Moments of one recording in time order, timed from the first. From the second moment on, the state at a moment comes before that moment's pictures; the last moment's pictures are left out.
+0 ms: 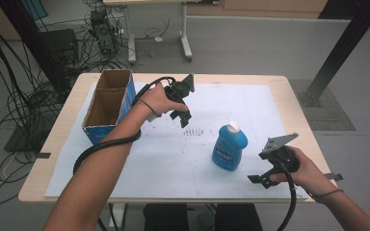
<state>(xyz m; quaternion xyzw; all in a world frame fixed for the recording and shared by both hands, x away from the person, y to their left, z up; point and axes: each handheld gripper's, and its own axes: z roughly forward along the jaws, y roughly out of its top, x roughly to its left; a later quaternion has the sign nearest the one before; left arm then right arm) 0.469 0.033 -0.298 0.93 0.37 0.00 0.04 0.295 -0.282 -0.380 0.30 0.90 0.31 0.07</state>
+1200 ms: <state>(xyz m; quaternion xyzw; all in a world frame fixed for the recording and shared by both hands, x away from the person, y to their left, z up) 0.466 0.035 -0.296 0.93 0.37 0.01 0.04 0.297 -0.294 -0.401 0.29 0.85 0.43 0.09</state>
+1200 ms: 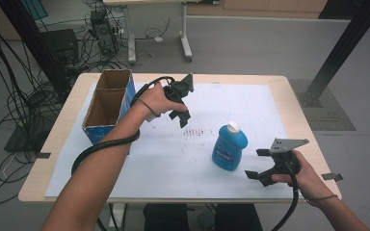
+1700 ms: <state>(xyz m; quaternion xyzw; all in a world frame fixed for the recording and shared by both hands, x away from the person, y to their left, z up) 0.467 0.035 -0.299 0.93 0.37 0.00 0.04 0.298 -0.287 -0.404 0.29 0.84 0.45 0.10</state>
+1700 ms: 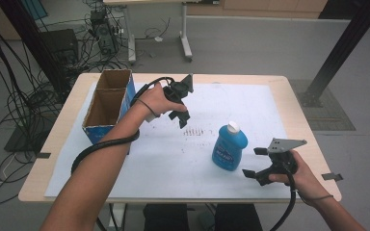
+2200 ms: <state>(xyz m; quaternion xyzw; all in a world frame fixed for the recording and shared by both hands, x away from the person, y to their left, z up) 0.468 0.034 -0.305 0.93 0.37 0.00 0.04 0.303 -0.276 -0.408 0.28 0.84 0.45 0.12</state>
